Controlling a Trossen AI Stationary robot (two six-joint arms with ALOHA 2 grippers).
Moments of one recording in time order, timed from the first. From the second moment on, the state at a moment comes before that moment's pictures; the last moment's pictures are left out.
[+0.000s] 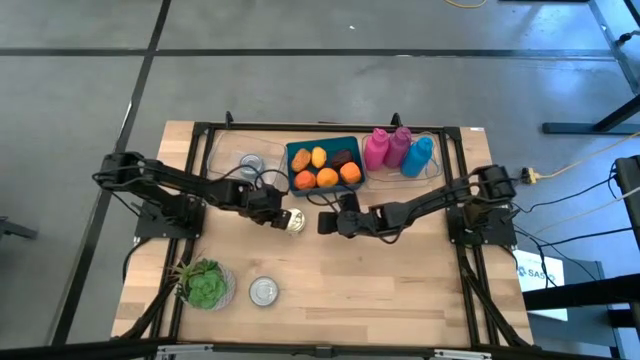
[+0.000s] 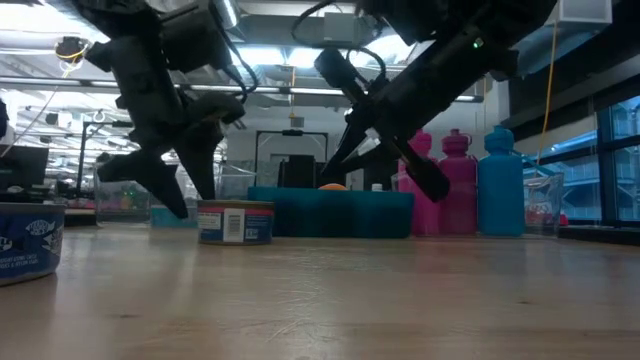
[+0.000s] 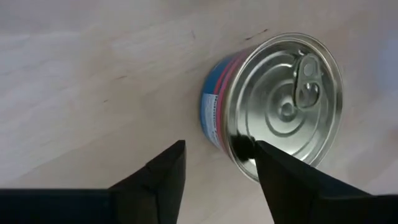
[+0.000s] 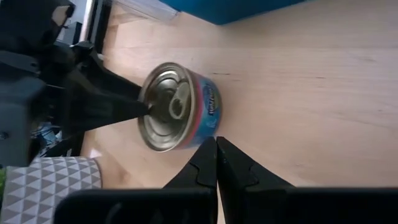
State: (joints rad) left arm 0.06 1.35 0.67 -0.32 -0.01 -1.21; right arm 0.20 1.82 0.98 0.10 0.40 1.46
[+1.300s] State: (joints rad) left arm 0.09 1.42 0.66 0.02 0.05 -1.23; right arm 0.17 1.95 1.26 -0.16 0.32 1.30
